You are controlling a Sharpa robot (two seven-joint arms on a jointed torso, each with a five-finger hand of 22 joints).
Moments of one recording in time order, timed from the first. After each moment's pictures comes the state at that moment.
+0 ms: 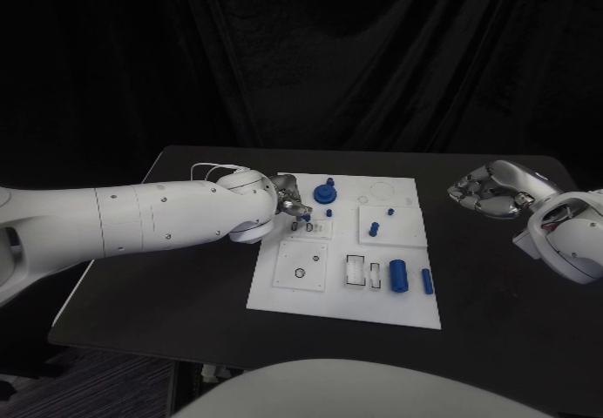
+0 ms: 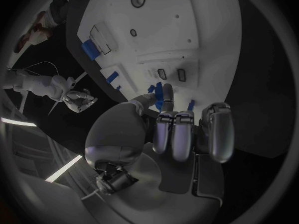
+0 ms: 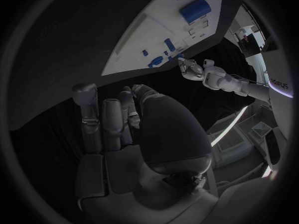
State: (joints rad) left arm 1.25 -0.73 -0.21 1.47 -1.12 -0.23 -0.57; left_hand 1.06 -0.02 0.39 0.08 0.44 1.07 0.03 0.17 1.01 1.47 -0.04 1.57 1.31 1.47 -0.09 1.57 1.31 0.04 1.47 0.02 1.39 1.31; right arm 1.29 -0.94 -0.25 1.41 -1.19 -0.44 0.07; right_hand 1.41 -0.03 0.24 0.23 0.47 0.99 0.13 0.12 0.18 0.99 0.05 1.07 0.89 1.40 -0.01 1.24 1.22 0.12 1.31 0.10 0.81 1.31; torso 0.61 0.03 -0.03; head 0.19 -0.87
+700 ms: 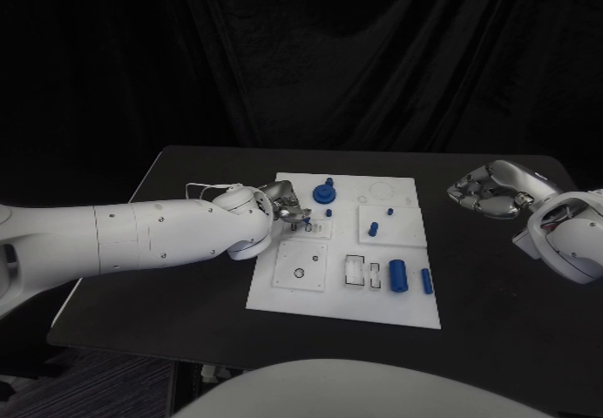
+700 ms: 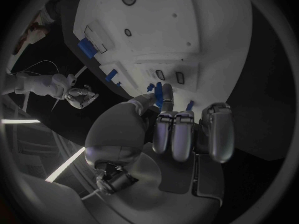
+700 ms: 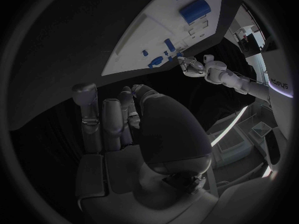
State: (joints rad) left arm 1.19 -0.75 -0.21 1.49 -1.17 -0.39 -0.53; left_hand 1.05 -0.02 0.40 0.09 0.44 1.07 0.03 0.17 1.01 1.47 -0.04 1.57 1.31 1.47 -0.09 1.57 1.31 0.04 1.47 0.02 1.39 1.31; right arm 1.29 -0.95 -0.25 1.41 -1.19 -0.44 0.07; right_hand 1.41 -0.03 0.24 0.23 0.47 0.99 0.13 0.12 0.18 0.99 0.05 1.07 0.88 1.40 -0.01 1.24 1.22 0.12 1.31 0.10 0.81 1.31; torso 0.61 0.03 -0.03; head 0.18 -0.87
